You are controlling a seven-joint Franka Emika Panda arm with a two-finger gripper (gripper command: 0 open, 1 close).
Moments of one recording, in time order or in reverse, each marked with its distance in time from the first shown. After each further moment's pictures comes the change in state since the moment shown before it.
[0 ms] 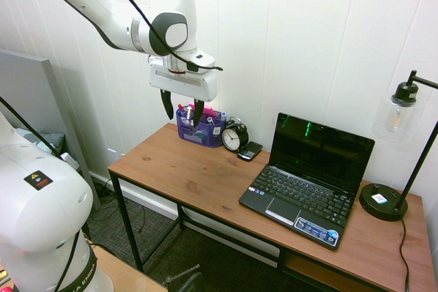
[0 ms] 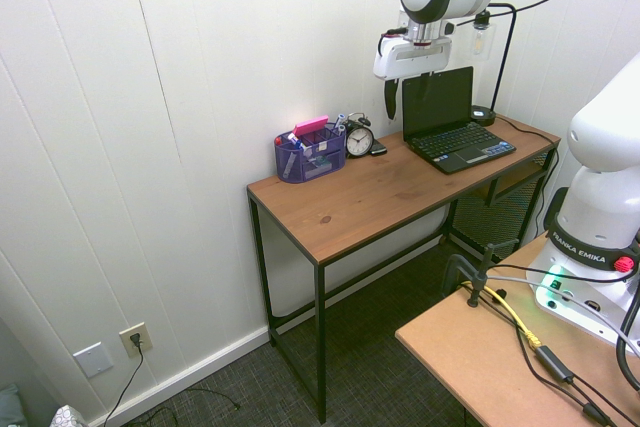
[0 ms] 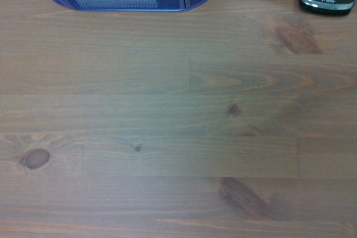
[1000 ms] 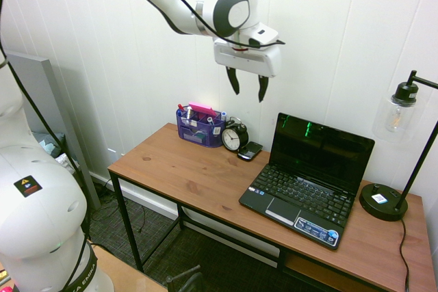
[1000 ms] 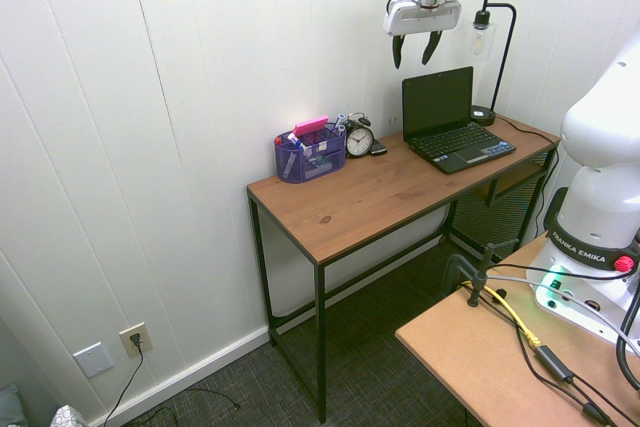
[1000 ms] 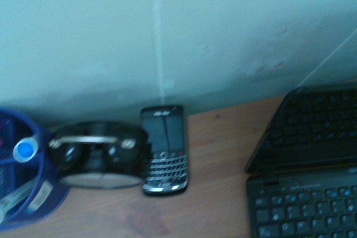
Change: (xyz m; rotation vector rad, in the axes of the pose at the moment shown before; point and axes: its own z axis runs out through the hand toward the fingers) arm 0.205 0.021 -0.053 0.102 0.243 0.266
